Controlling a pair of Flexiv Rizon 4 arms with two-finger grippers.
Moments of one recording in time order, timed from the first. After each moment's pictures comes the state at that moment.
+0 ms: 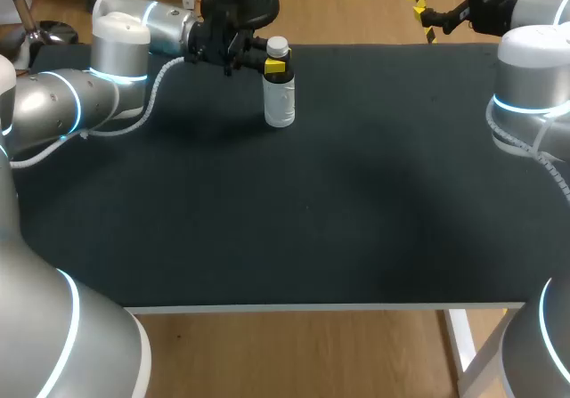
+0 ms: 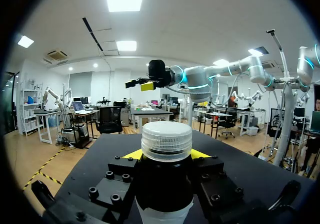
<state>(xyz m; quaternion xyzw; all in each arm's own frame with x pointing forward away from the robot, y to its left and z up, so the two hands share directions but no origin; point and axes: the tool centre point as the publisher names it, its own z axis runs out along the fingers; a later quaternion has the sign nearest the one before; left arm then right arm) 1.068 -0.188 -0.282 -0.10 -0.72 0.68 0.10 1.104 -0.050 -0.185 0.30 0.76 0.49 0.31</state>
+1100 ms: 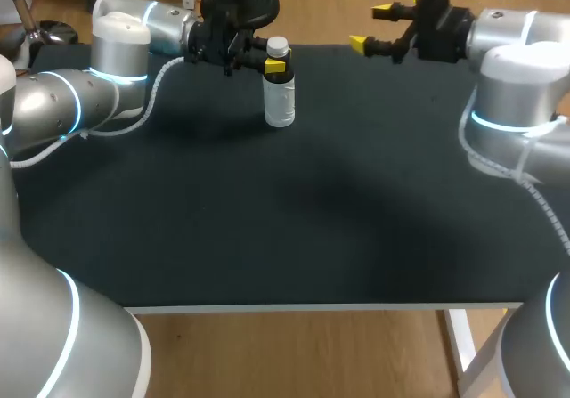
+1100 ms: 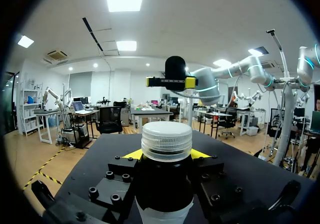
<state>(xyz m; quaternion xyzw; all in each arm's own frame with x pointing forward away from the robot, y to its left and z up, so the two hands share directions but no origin) 1.068 -0.188 -0.282 -0.10 -0.72 0.68 0.10 1.028 0.094 -0.190 0.19 0.76 0.60 0.18</state>
